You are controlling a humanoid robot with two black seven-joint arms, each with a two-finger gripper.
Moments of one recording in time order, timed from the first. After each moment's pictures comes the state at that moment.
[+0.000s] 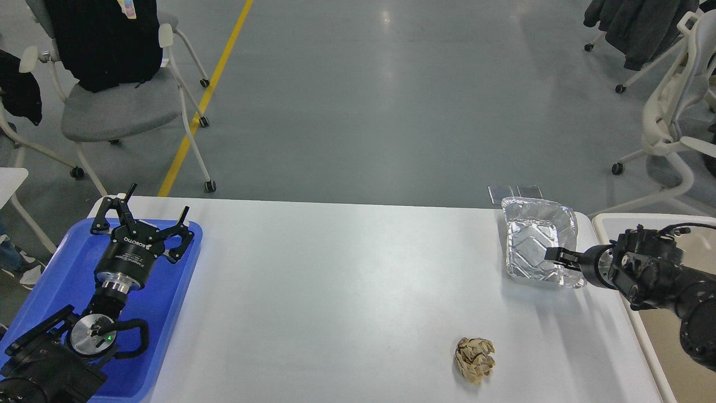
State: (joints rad) left arm -0.48 0.36 -0.88 -0.46 -0.17 -0.78 -0.41; right arm 0.96 -0.25 -1.01 0.19 -0.18 0.21 0.21
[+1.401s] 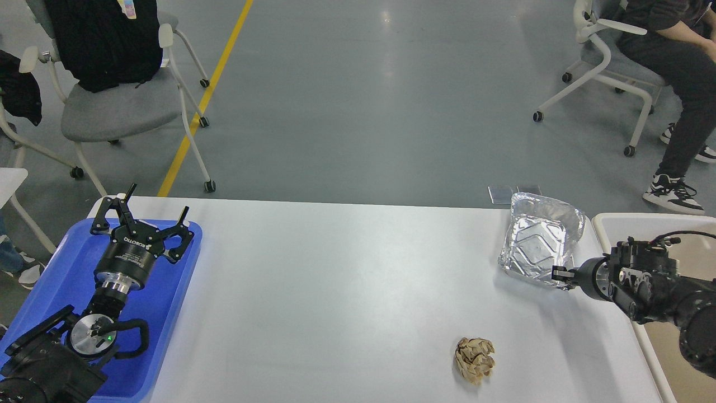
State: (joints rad) left arm -0.48 0.36 -0.88 -0.46 -0.17 -0.78 -0.41; right arm 0.95 -0.26 -1.01 0.22 -0.33 0.18 0.27
